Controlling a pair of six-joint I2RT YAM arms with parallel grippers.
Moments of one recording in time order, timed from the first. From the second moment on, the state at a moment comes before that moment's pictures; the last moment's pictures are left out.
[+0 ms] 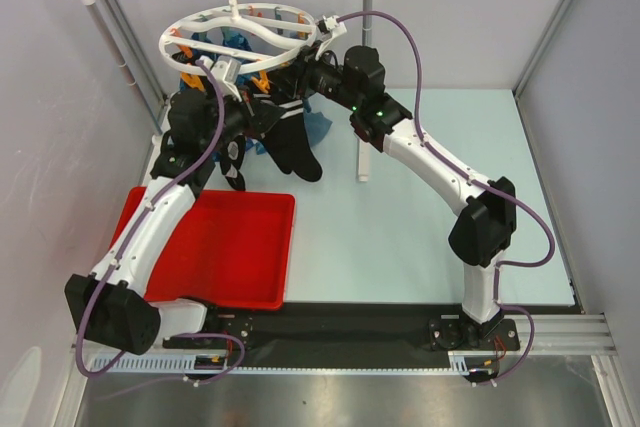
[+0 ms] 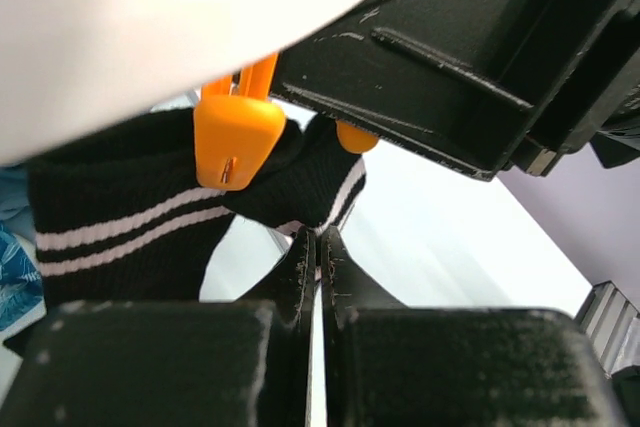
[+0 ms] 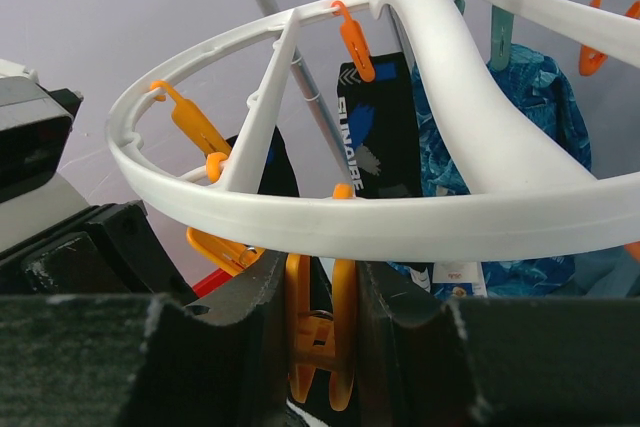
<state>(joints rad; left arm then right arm) -0.25 1.26 1.20 -0.03 0.48 -0.36 0.68 1.94 1.94 0.15 -0.33 0.41</state>
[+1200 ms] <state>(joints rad) -0.22 1.27 1.18 0.04 0.63 -0.38 0.68 1.94 1.94 0.15 -0.34 0.42</state>
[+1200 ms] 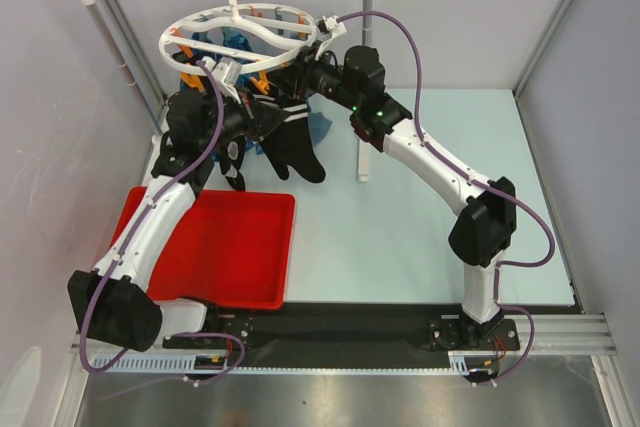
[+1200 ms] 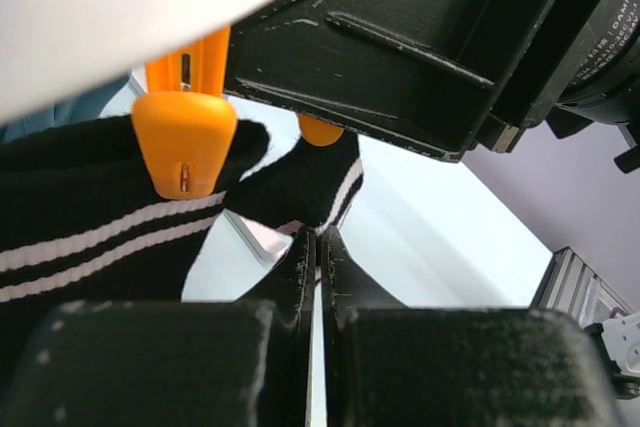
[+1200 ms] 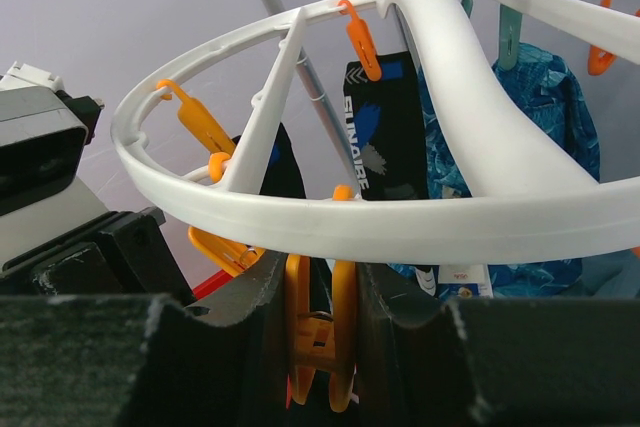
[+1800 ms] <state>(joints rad) -0.19 1.27 1.16 0.10 0.67 -0.41 0.68 1.94 1.94 0.15 -0.35 0.44</state>
